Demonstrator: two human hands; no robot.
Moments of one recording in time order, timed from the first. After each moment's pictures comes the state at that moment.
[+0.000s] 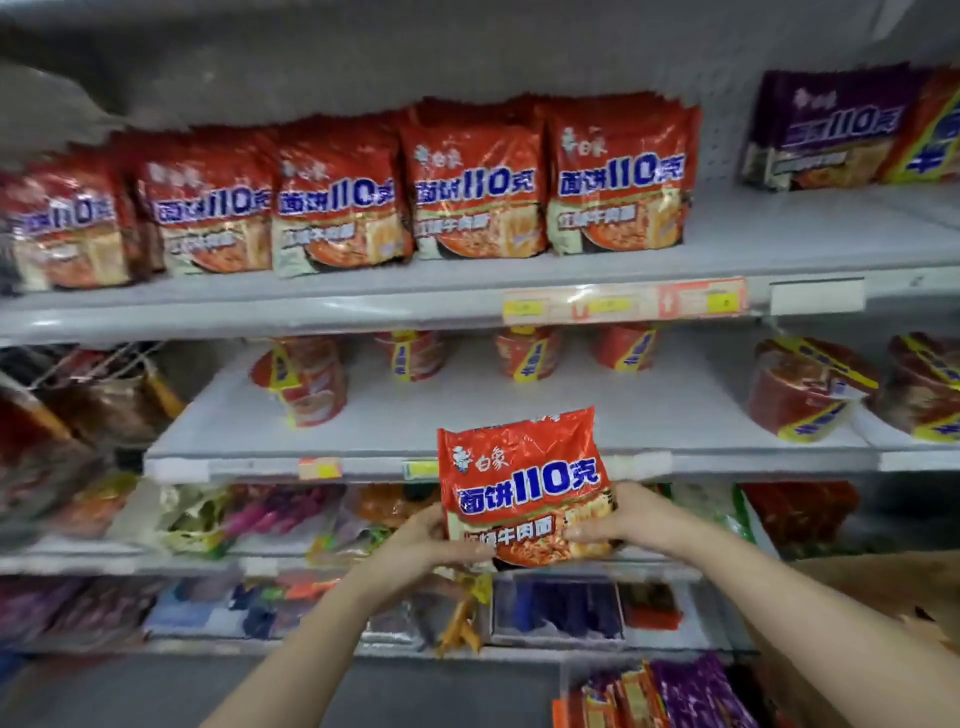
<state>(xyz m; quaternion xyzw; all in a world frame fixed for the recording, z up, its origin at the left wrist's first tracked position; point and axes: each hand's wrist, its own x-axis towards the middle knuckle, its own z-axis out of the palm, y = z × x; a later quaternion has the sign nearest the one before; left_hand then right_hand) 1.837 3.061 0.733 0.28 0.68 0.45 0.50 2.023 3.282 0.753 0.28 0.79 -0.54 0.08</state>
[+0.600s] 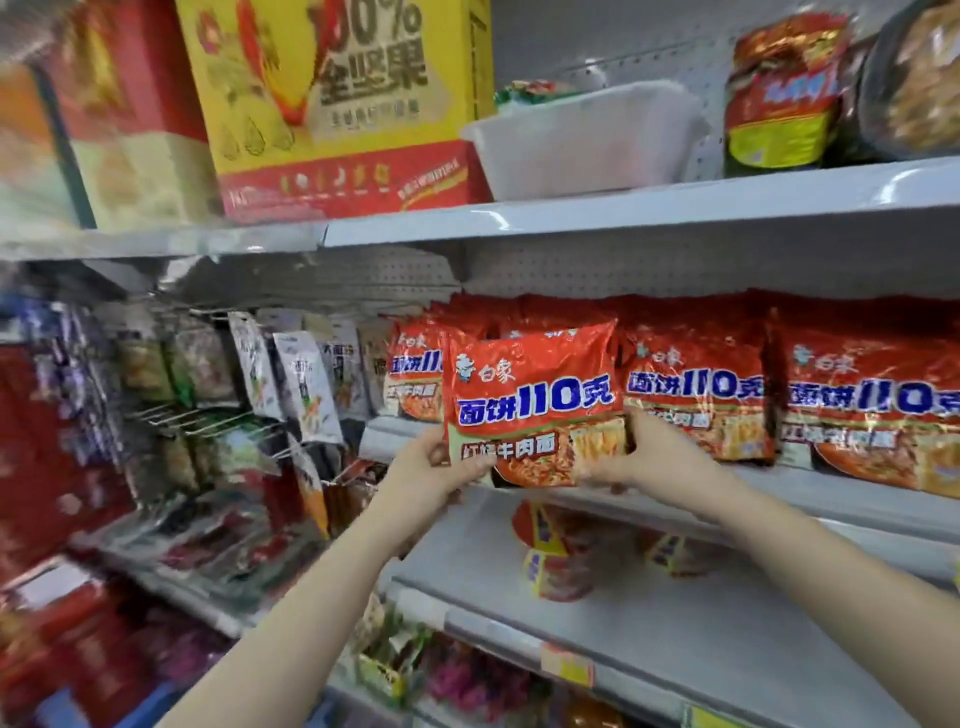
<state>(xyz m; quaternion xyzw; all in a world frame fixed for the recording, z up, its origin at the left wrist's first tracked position) 1.571 2.900 0.928 0.28 0.73 0.62 0.06 1.681 3.134 0.959 0.05 0.90 -0.41 -0.15</state>
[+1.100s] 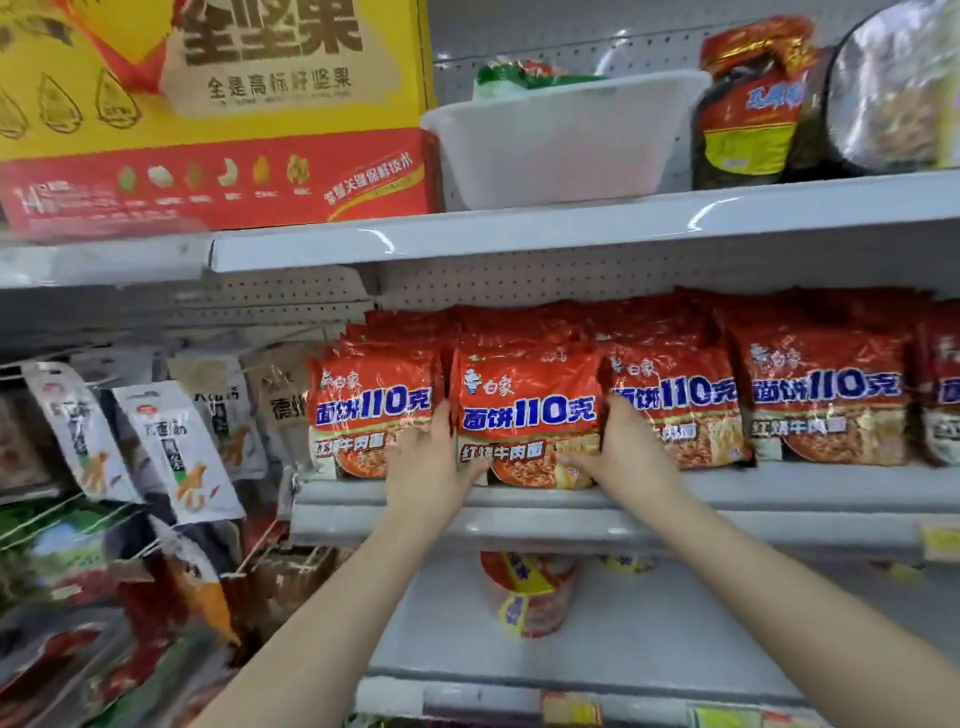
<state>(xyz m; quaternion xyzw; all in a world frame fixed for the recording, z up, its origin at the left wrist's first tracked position) 1.432 2.971 0.923 0.36 0.88 0.27 -0.16 1.588 3.135 0.937 0.31 0.88 -0.22 -0.30</state>
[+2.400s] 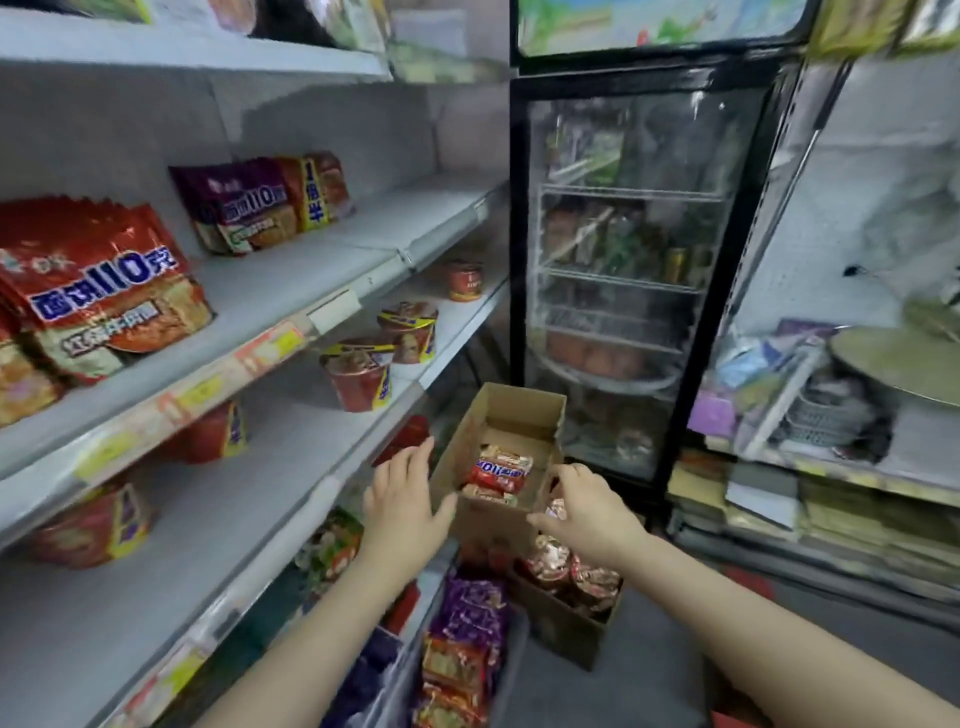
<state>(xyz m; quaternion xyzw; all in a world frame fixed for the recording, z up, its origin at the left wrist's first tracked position) 1.975 3.195 0.761 0.83 0.51 0.23 0.09 2.194 3.107 0.767 0.79 0.58 -0.14 -0.15</state>
